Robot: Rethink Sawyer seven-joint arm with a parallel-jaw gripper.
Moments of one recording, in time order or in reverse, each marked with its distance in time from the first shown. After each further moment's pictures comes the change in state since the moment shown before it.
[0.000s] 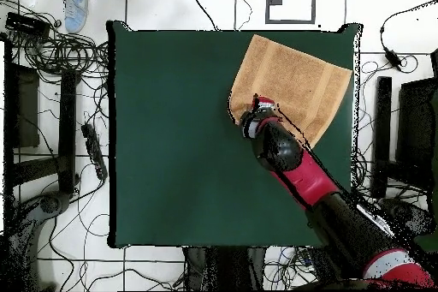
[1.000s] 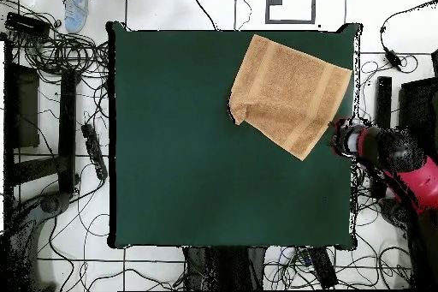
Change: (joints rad) arm -0.181 0.030 -0.202 -0.442 -0.332 0.761 0.000
